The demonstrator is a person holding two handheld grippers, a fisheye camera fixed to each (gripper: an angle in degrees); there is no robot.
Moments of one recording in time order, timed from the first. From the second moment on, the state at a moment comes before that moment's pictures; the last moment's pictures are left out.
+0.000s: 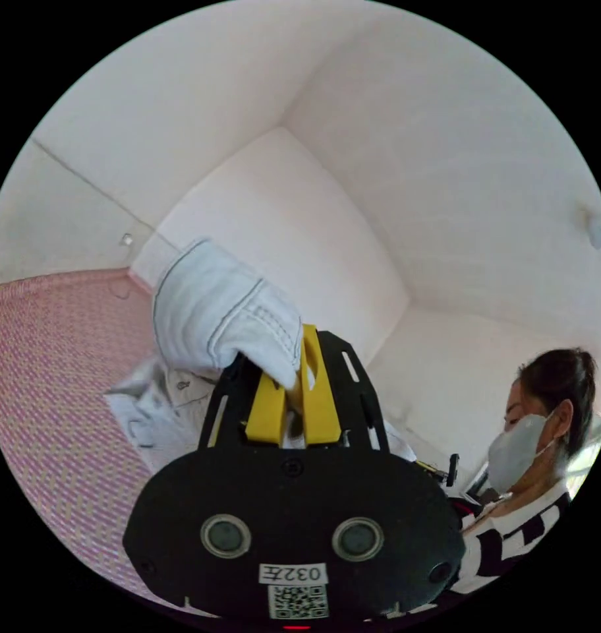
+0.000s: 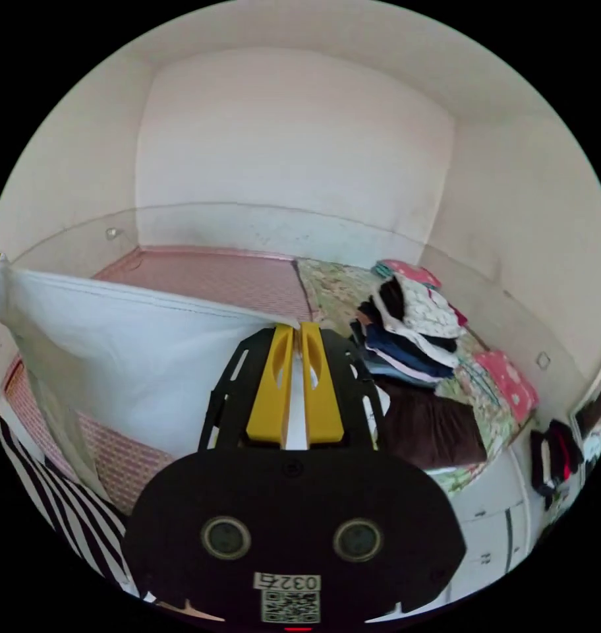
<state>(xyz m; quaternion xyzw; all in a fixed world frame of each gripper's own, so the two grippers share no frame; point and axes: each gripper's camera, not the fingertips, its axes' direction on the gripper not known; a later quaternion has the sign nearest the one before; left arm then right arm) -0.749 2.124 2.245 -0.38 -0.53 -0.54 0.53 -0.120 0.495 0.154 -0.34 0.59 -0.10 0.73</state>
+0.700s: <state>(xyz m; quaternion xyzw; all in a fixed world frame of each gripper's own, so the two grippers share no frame) -0.694 2.212 1.959 -0.46 -0.33 -0.81 0.13 -0.001 0.826 0.121 -0.57 0.27 0.31 0.71</state>
